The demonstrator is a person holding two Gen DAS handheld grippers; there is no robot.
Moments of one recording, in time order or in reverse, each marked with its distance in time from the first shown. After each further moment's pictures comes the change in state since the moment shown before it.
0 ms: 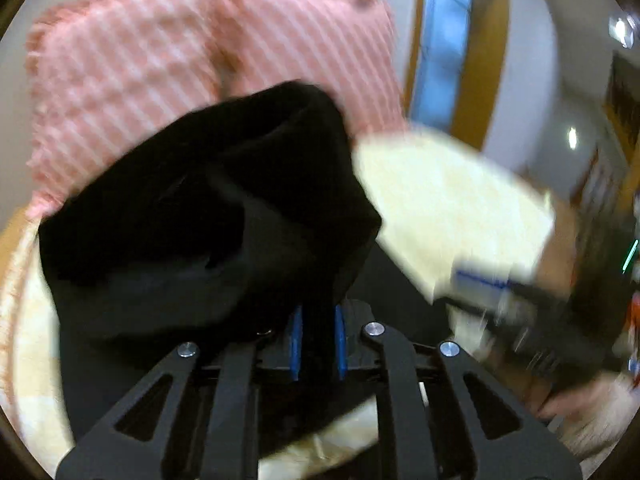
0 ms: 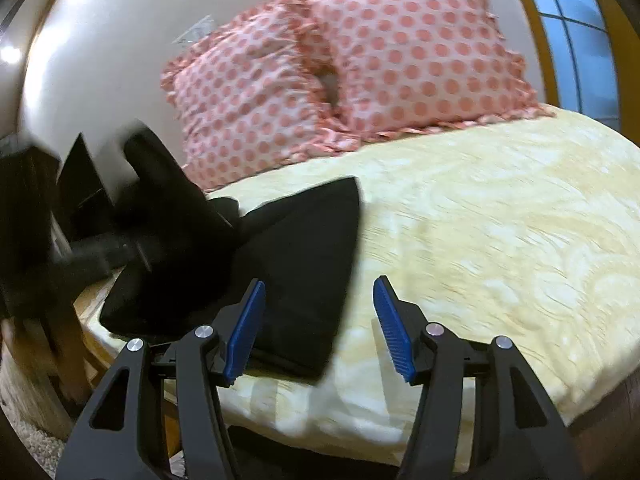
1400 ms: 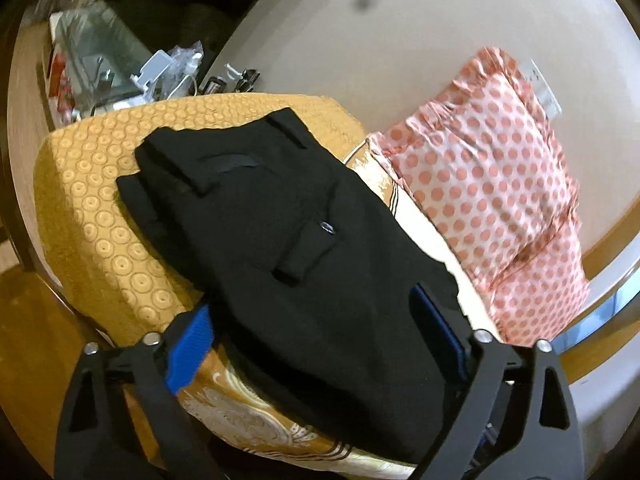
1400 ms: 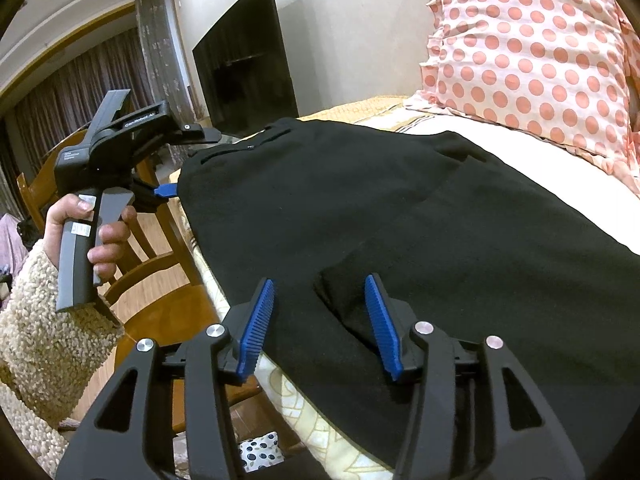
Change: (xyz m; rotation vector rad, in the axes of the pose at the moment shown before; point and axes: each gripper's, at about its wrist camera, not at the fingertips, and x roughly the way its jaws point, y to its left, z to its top) left arm -0.195 0.352 -0.196 -1.105 -0.303 0.267; right arm 0.141 0.268 -0.048 -0.530 0.293 0.485
